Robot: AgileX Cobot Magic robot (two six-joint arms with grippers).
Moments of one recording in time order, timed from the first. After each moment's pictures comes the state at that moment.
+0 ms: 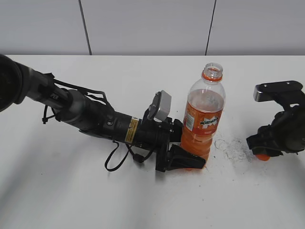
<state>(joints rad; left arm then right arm) -0.57 2.48 -1.37 1.38 -1.20 -0.68 0.16 1.66 -0.65 0.31 0.27 -0.32</state>
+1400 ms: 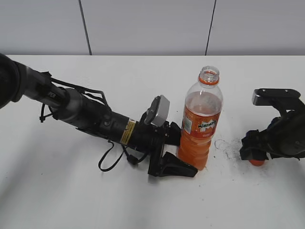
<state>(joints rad) -0.54 2.48 -1.37 1.49 -1.17 -0.68 0.16 1.69 -0.65 0.42 0.28 -0.32</state>
